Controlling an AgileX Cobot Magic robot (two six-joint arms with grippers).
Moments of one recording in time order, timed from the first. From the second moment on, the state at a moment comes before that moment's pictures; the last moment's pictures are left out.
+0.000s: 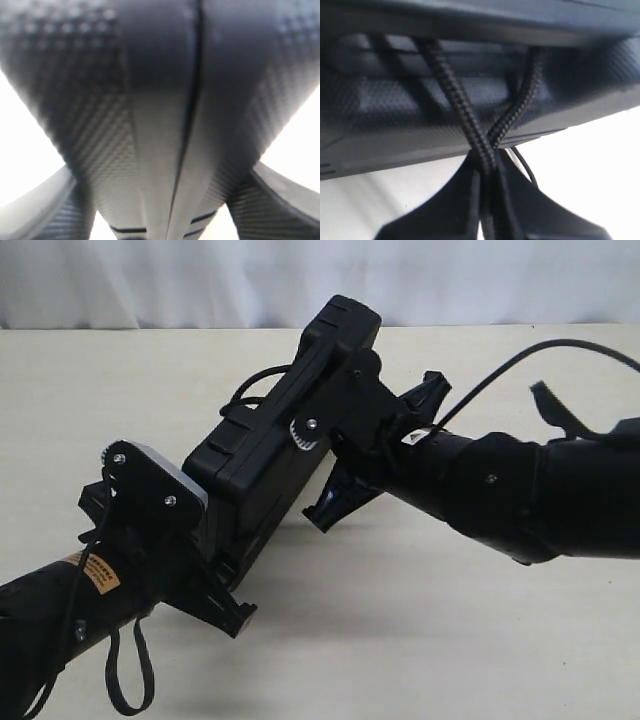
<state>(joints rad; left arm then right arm) -0.82 1.51 -0.34 -0.69 -0.60 0.55 0.75 1.64 -0.77 0.95 -0.34 -1.23</state>
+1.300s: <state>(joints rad) -0.83 1.35 -0.34 -0.66 -0.44 0.55 0.75 1.57 -0.76 0.98 -0.31 -1.19</state>
